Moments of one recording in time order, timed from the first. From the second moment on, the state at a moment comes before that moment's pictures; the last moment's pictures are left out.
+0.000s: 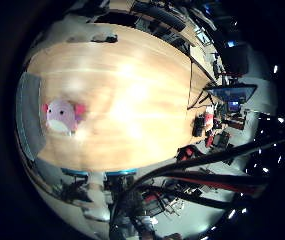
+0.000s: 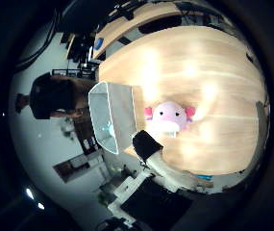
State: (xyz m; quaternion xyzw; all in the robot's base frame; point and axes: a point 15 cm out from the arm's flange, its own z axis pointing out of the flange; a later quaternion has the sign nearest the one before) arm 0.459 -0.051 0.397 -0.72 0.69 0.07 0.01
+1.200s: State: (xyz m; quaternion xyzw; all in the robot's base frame) arm 0.447 0.016 0.291 -0.75 0.65 0.09 -0.02
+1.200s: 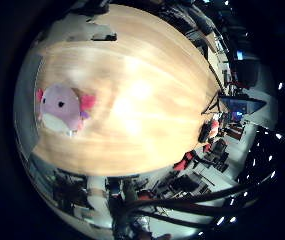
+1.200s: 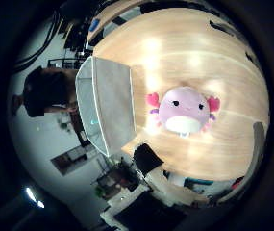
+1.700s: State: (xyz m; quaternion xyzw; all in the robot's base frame) arm 0.437 0.046 0.204 -0.76 0.64 0.08 -0.02
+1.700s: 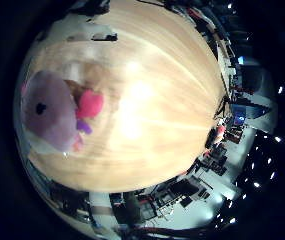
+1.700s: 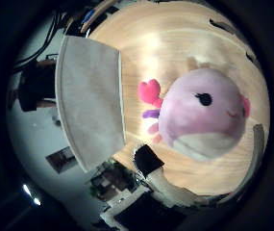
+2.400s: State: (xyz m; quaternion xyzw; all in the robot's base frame) arm 0.434 0.053 0.140 -0.76 0.65 0.08 -0.02
